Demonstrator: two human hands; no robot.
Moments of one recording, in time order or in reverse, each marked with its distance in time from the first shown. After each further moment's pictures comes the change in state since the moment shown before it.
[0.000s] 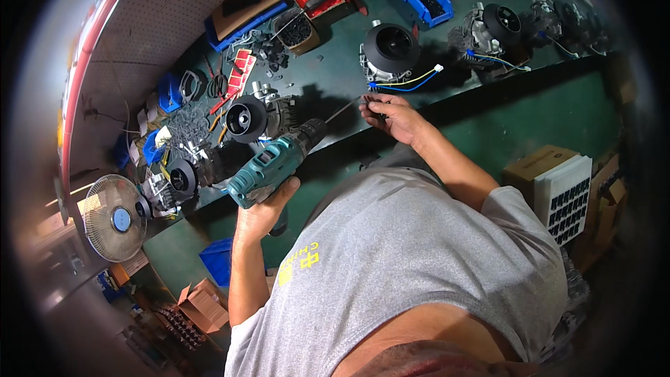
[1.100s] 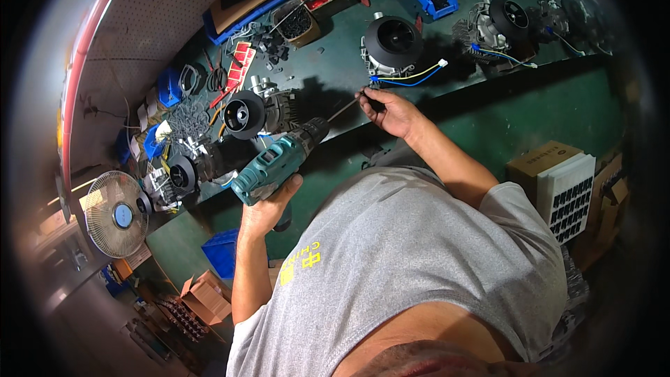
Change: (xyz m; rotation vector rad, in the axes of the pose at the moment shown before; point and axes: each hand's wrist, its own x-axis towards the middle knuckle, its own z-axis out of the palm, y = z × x) left_hand 0.002 -0.012 0.007 0.051 -0.020 -0.109; right_hand 0.020 0.008 0.001 0.331 0.020 0.077
